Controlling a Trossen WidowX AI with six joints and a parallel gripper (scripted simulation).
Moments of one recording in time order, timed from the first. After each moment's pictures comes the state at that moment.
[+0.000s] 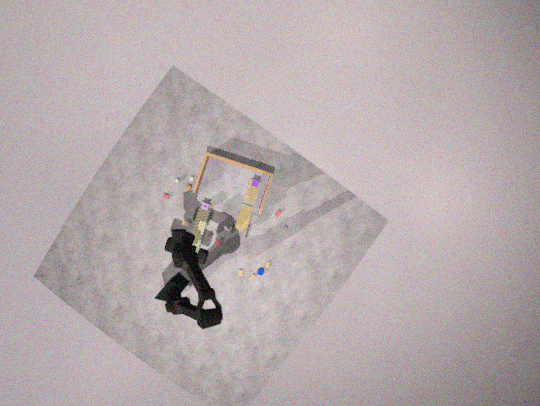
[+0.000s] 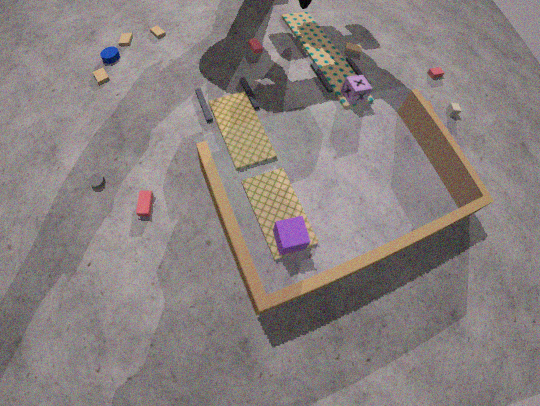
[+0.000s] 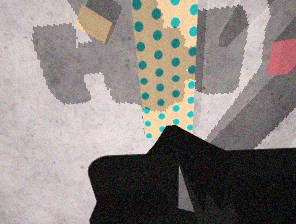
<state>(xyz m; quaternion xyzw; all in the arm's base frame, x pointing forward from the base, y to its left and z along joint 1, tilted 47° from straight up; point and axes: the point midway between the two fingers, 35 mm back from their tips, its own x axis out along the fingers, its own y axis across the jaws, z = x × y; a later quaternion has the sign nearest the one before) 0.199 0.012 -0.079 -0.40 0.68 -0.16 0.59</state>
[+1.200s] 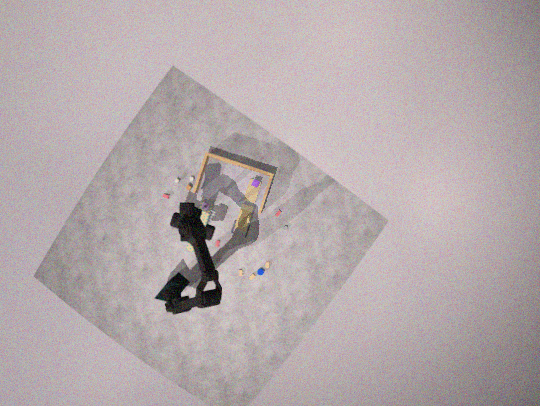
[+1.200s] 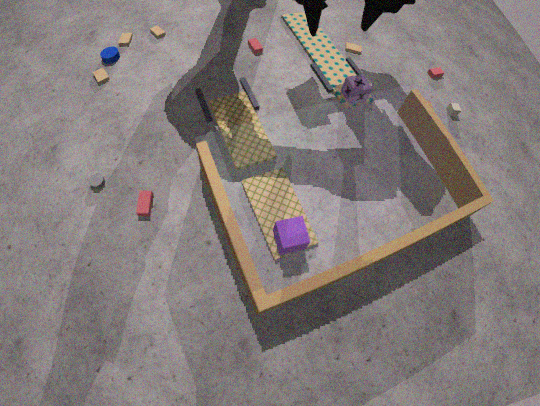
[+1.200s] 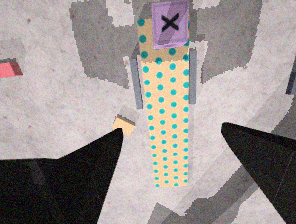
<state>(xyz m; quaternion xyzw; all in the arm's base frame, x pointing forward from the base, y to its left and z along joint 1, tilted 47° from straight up) 0.306 0.063 -0.089 -0.39 0.68 -0.16 0.60</state>
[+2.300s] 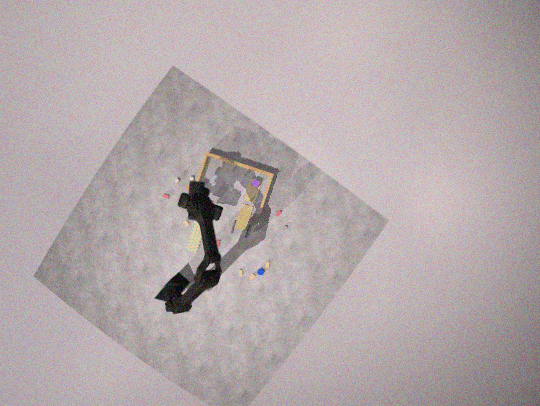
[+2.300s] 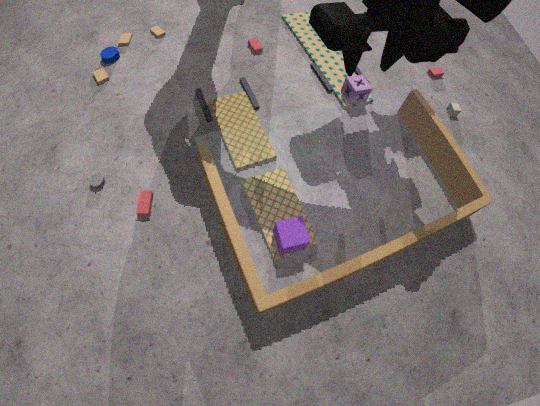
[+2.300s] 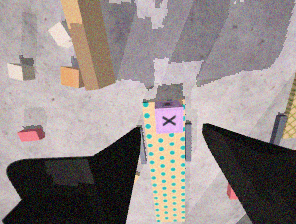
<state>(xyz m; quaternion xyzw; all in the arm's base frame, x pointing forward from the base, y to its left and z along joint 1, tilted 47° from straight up) 0.392 0.083 -0.108 -0.39 0.68 -0.16 0.60</state>
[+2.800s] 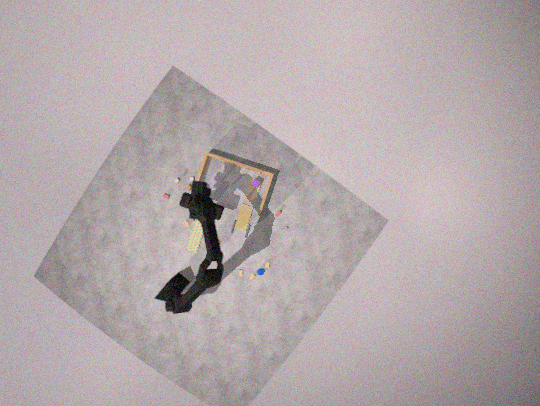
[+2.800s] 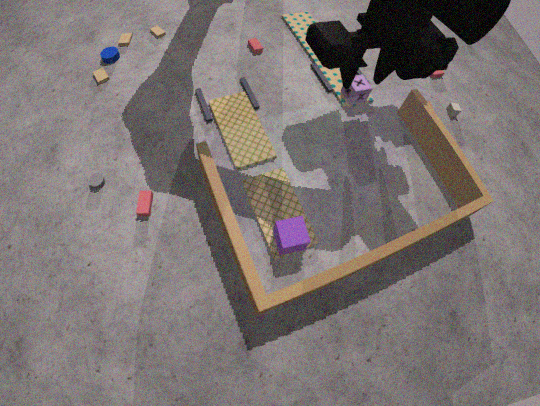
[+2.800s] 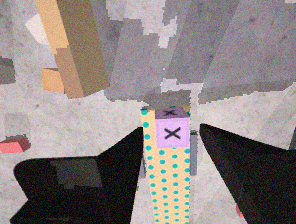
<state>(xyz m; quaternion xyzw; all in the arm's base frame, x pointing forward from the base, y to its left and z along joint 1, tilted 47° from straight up) 0.394 0.065 -0.125 -0.39 0.68 -0.16 0.60</state>
